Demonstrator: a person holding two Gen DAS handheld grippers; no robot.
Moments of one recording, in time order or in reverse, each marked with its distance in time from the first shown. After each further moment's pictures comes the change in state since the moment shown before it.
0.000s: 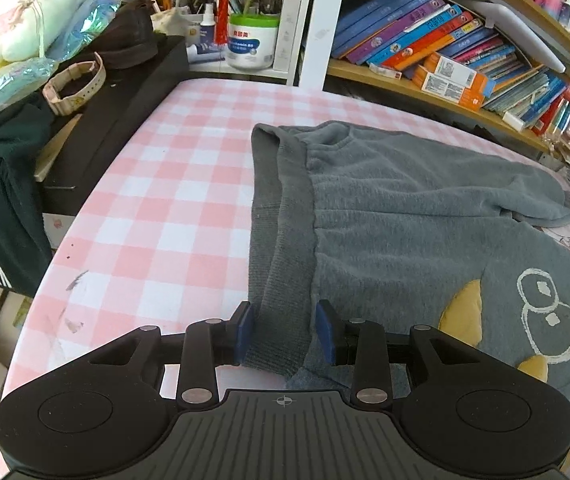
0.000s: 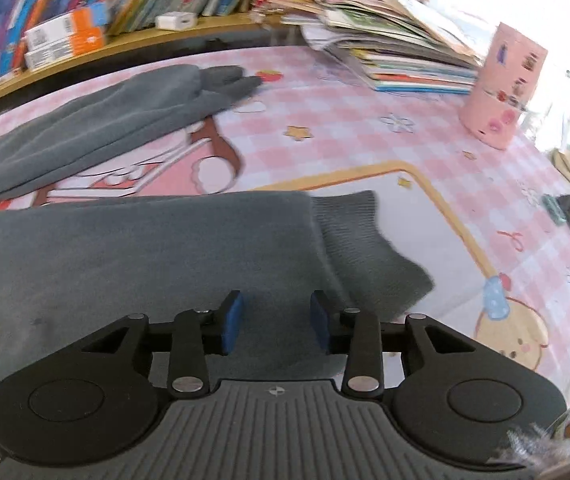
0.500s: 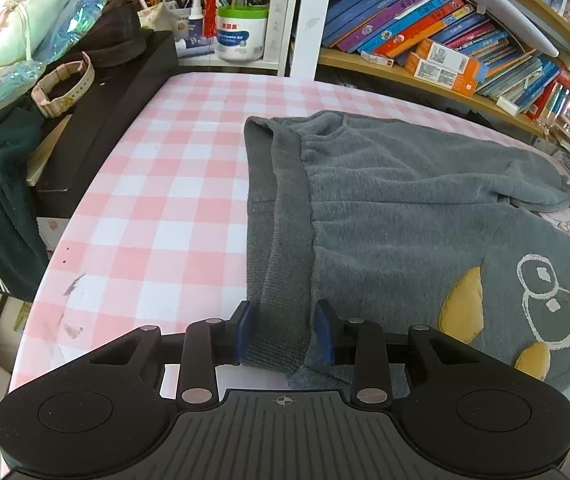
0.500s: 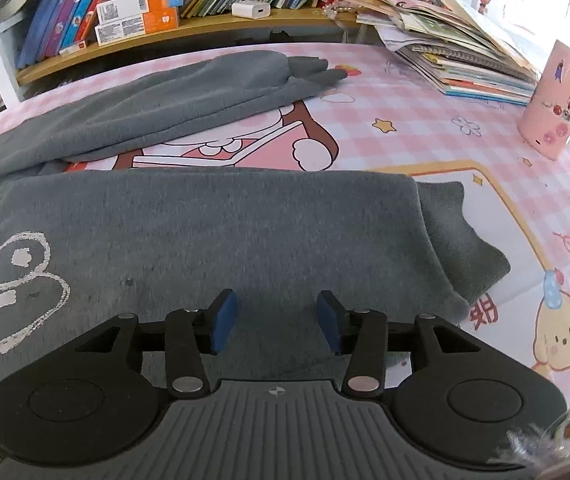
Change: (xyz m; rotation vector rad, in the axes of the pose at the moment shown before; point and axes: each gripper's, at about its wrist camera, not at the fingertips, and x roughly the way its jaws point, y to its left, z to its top) left arm 0.002 0.001 0.003 0.036 0.028 -0.012; right arm -0.011 0.045 -0.013 -0.064 0.014 0.097
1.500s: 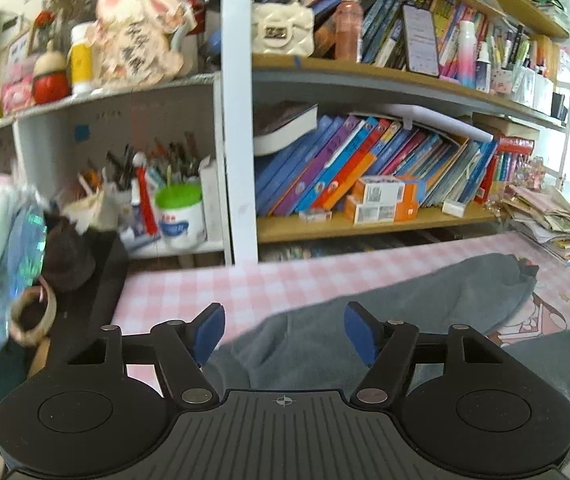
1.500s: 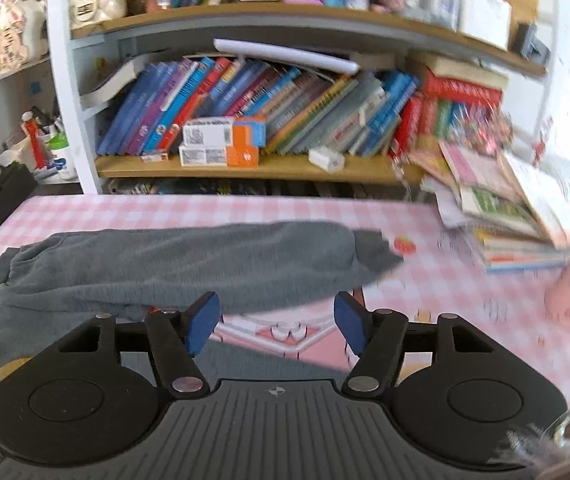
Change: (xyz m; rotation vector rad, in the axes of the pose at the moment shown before) left arm -0.047 -0.055 0.110 0.235 -0.359 -0.056; right arm -0.076 0.027 0.104 -0.196 -0.286 0.147
